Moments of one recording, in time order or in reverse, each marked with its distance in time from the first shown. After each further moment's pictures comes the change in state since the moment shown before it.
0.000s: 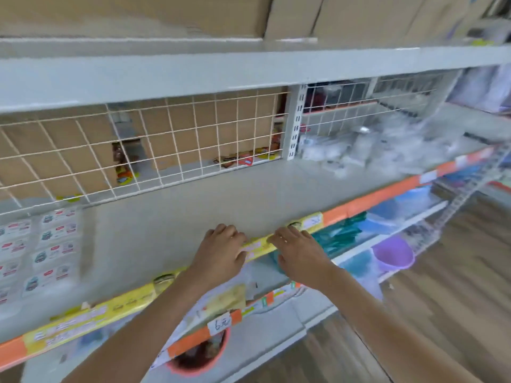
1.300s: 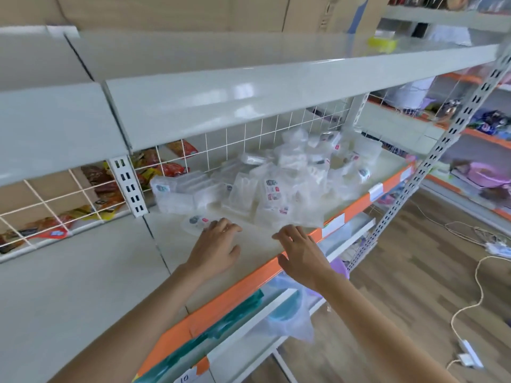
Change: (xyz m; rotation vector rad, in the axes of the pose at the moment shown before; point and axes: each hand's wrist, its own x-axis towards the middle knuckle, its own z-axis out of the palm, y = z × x) left_hand 0.415 0.173 0.166 -0.262 -0.199 -0.049; right_hand -0.001 0.456 0.031 0.148 -0.151 0.354
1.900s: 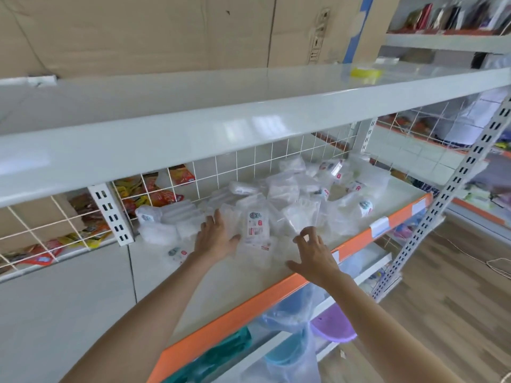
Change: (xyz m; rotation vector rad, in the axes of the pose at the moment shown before) left_hand 0.107 0.029 0.002 0.009 0.056 -0.472; right_hand 0.051 0.101 -0.023 -0.018 -0.143 0.146
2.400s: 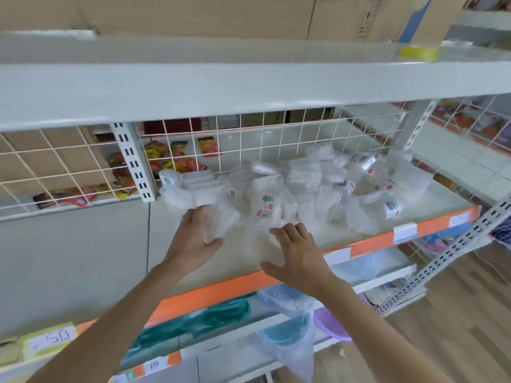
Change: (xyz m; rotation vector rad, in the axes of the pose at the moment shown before) left_hand -0.096 -0.034 -0.011 -0.285 0.215 -0.023; right_hand -0.026 -0.034 -0.001 0.127 0.189 -0.452
